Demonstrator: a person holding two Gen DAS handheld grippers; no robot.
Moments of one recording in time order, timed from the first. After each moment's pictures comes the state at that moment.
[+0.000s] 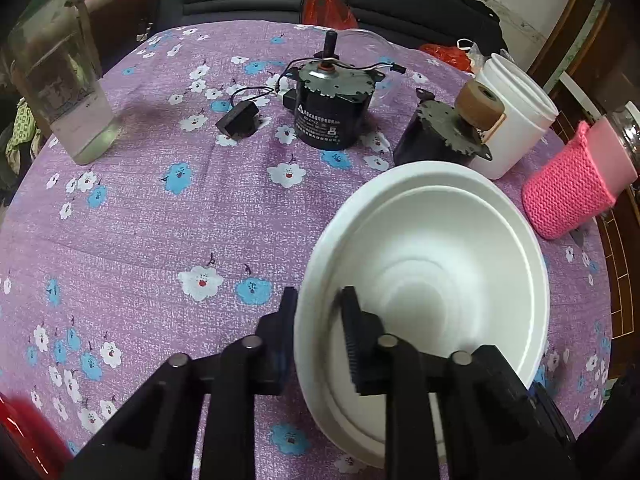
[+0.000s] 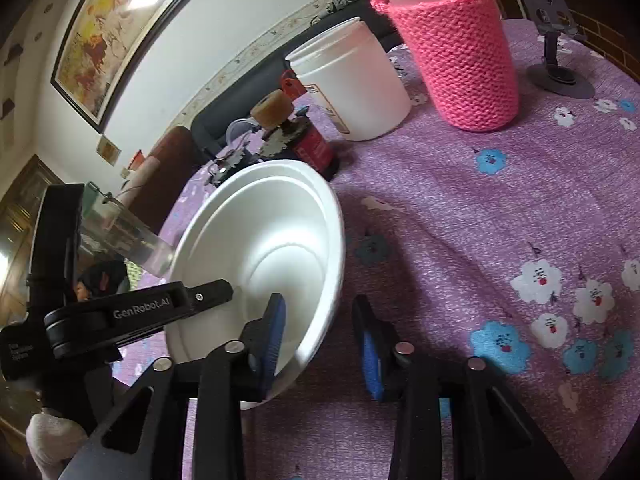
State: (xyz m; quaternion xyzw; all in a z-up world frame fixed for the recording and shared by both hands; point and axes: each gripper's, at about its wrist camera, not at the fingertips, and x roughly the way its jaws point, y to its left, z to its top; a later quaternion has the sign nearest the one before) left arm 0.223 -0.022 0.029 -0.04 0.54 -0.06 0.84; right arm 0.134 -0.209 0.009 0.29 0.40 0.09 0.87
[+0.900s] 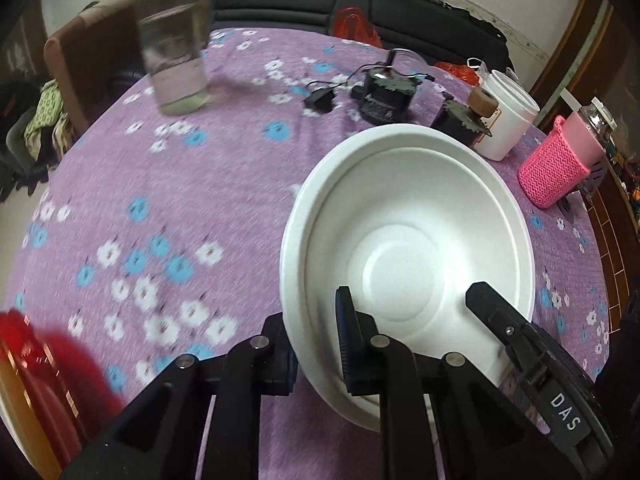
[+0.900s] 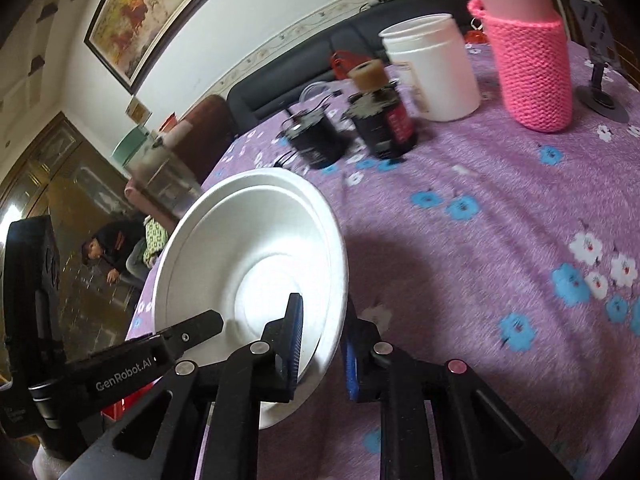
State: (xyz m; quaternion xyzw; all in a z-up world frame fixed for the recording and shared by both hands) left arm 0.133 0.049 0.054 -0.06 0.52 -0.04 0.85; right arm 0.102 -0.143 0.033 0.24 0.41 0.14 0.87
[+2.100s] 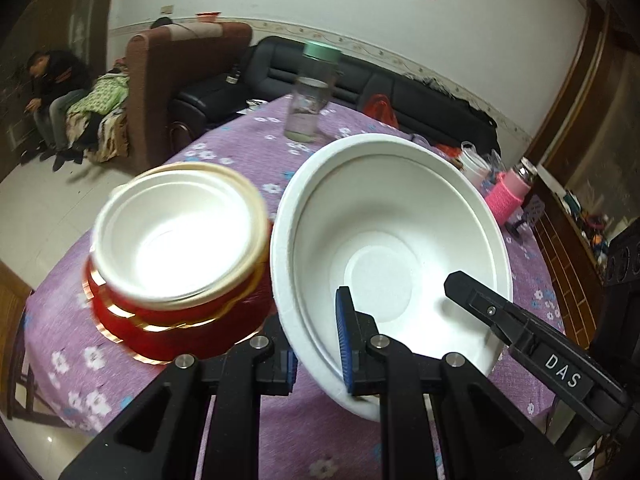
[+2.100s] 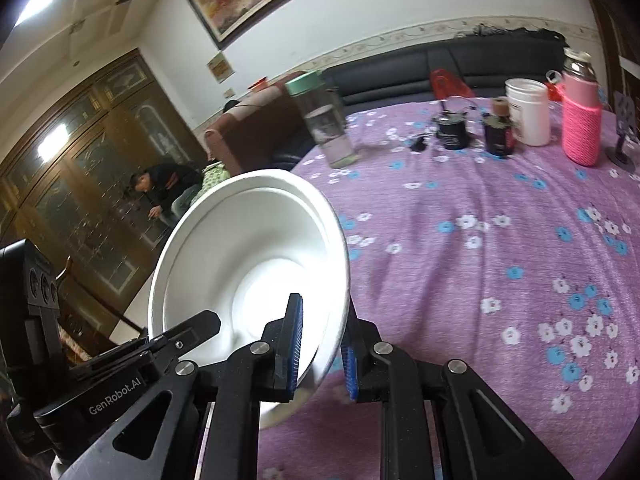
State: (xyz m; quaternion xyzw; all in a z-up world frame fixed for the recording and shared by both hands) left arm -0.105 0.169 0.126 -0.14 0.39 -0.01 0.91; right arm -0.074 -0.023 0.121 0.13 0.38 0.26 0.88
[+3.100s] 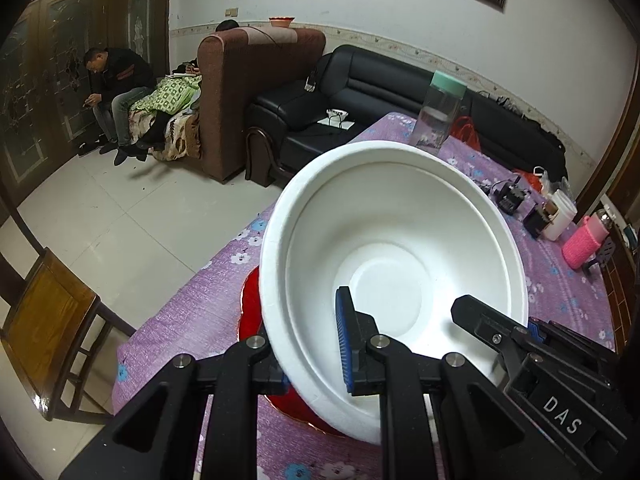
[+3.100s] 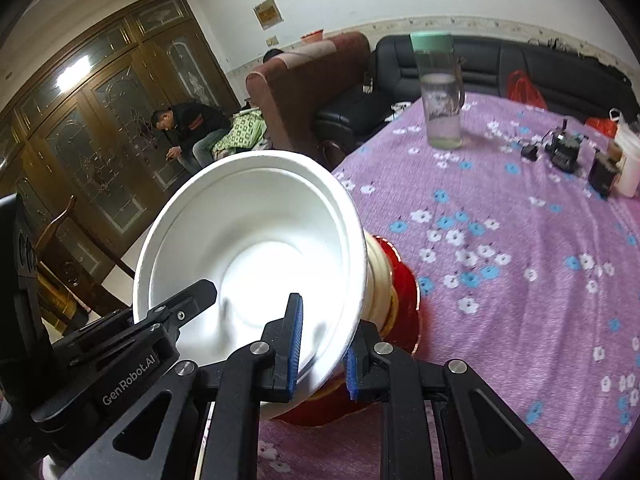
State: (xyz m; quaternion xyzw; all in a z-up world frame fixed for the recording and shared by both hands) left arm -0.076 0.300 0.124 -0.13 0.40 0.10 0.90; right arm -0.026 0.141 0.116 0.05 0.43 0.30 0.85
